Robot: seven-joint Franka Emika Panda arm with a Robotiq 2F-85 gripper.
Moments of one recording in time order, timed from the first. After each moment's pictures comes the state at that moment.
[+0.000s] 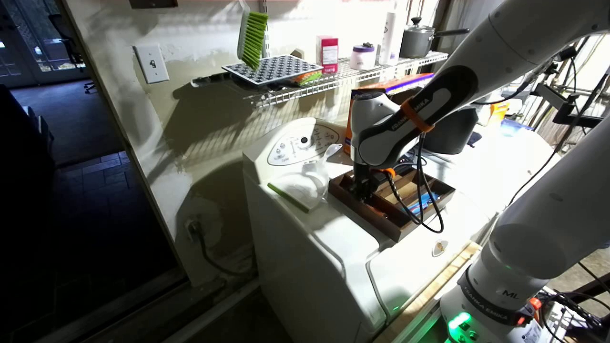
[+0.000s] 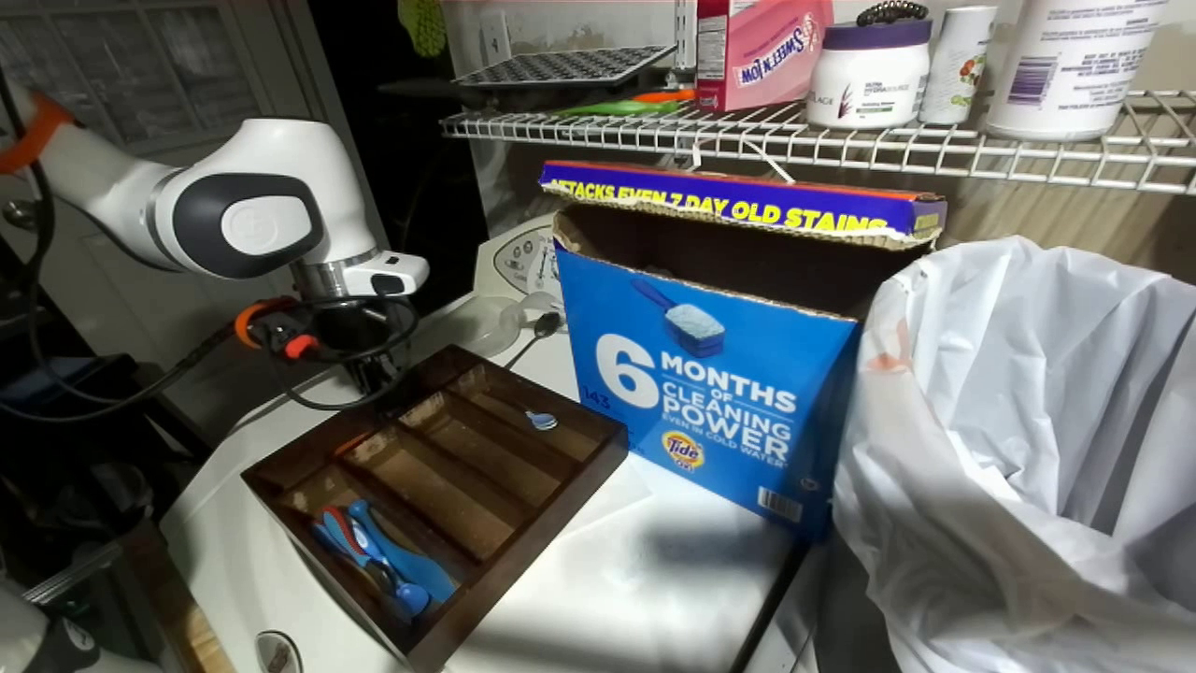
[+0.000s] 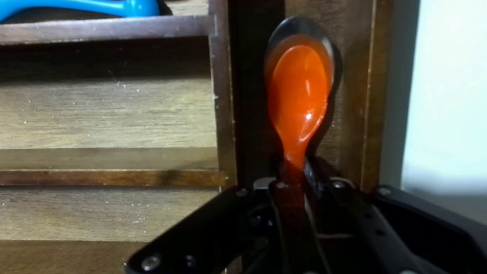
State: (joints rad) arm -0.01 -0.19 0.05 -2.71 -0.14 2.44 0.19
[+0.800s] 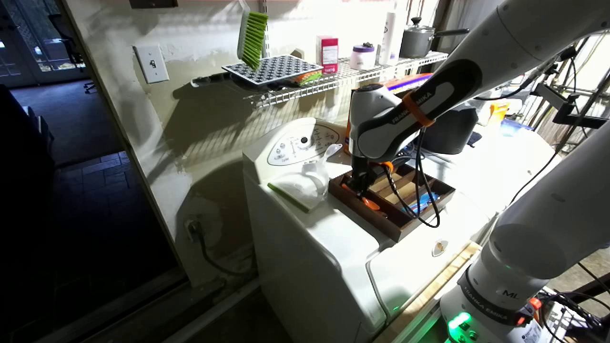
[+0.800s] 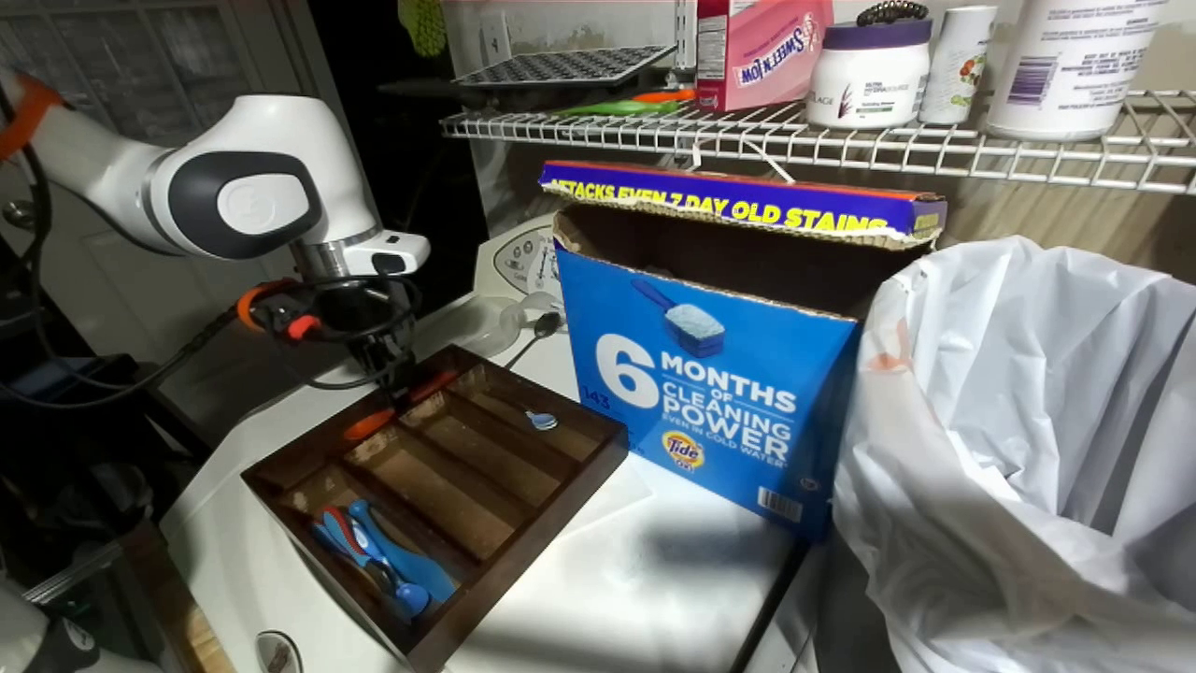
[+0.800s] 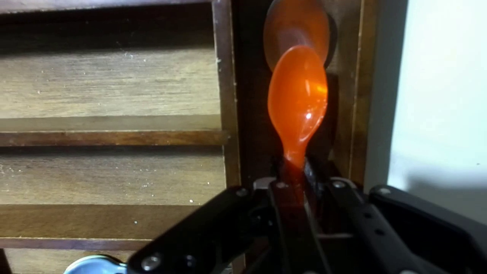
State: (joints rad) arm -0.01 -0.22 0.05 -2.69 -0.14 2.43 0.19
